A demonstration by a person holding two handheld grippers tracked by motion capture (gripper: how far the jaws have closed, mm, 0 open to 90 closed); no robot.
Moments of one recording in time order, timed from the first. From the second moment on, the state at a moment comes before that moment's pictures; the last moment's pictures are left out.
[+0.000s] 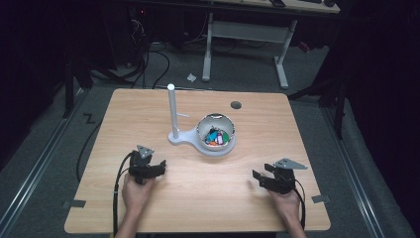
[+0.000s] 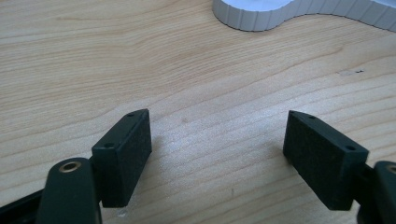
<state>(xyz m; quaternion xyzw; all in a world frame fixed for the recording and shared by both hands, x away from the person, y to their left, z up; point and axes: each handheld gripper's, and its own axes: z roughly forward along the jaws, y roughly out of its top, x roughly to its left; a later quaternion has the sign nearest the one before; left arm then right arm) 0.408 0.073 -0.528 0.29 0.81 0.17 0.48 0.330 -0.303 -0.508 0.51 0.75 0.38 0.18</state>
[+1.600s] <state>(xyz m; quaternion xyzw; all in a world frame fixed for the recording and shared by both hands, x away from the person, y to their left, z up) 0.408 0.074 -0.528 0.29 0.81 0.17 0.48 0.341 -0.299 -0.518 0.53 0.76 0.31 0.22</state>
